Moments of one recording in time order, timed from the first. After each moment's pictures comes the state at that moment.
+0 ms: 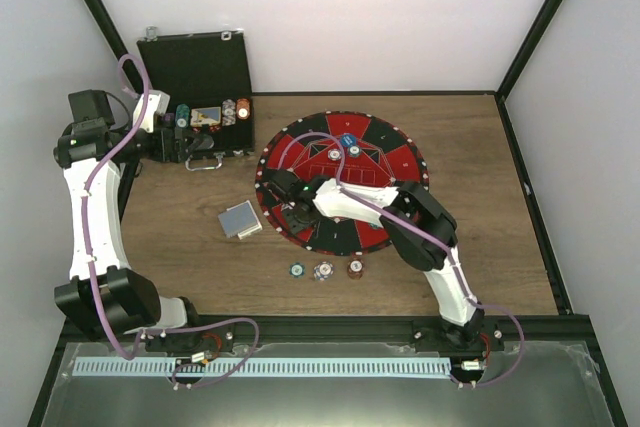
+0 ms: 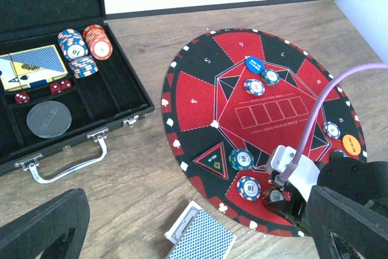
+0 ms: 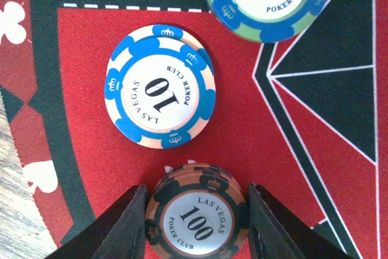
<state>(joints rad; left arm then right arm) 0.31 1.36 1.50 -1.04 0.75 0.35 0.94 2.10 1.53 -0.68 0.15 0.35</state>
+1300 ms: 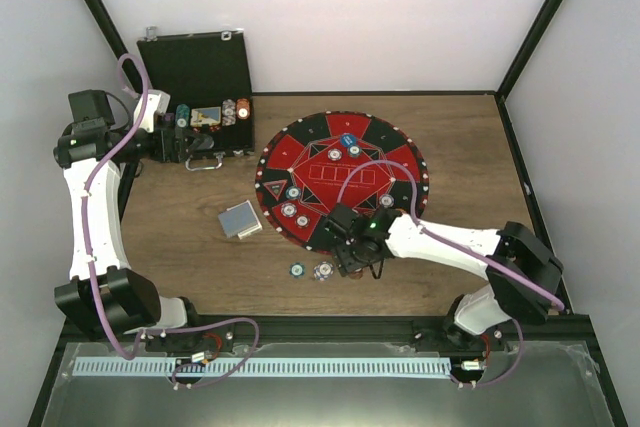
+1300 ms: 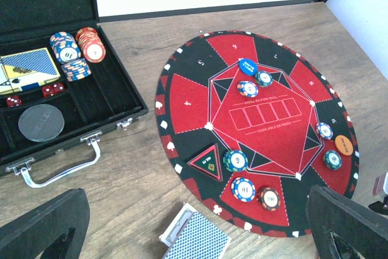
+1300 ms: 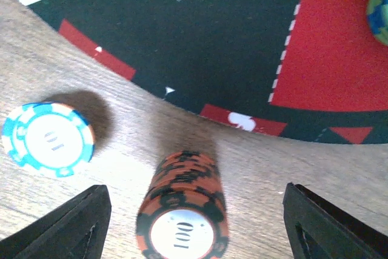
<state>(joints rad) 0.31 1.36 1.50 -1.04 0.77 0.35 0.99 1.47 0.93 -0.80 0.12 0.54</state>
